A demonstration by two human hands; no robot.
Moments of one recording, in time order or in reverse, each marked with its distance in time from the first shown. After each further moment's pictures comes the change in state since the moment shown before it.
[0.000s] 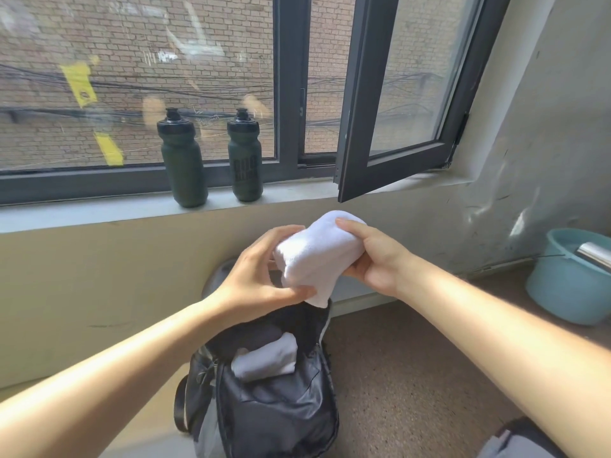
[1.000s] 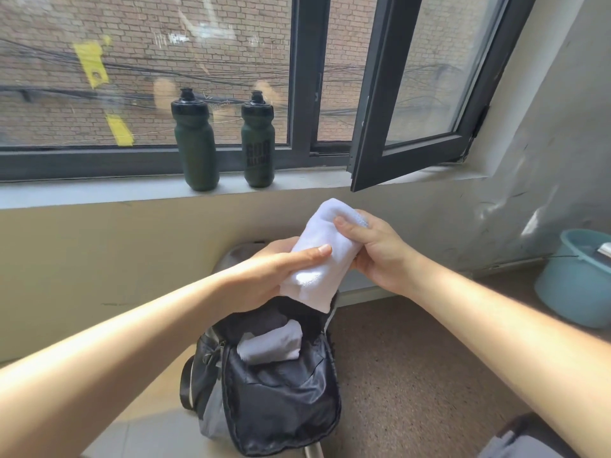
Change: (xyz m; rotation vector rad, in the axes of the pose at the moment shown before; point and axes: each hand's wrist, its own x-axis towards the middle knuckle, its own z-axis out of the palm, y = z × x) left_hand 0.003 0.011 0.003 -0.599 -0.322 -0.501; right_hand 0.007 0.016 0.002 -0.163 -0.219 -0.198
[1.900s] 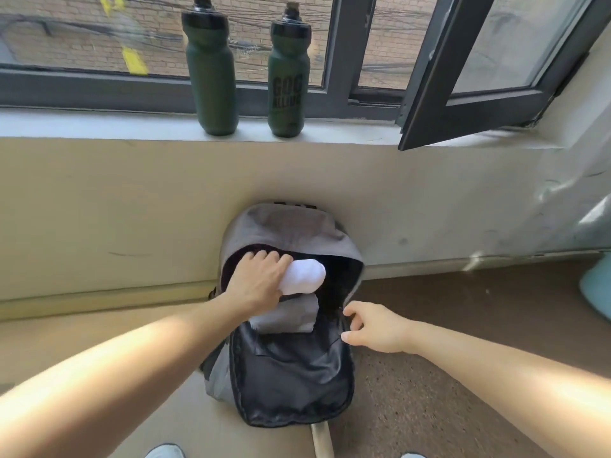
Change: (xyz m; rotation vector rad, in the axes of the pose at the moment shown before) left_hand 0.054 -0.185 -0.077 1.670 0.305 -0.156; right_hand 0.004 0.171 -0.037 -1.179 -0.307 0.484
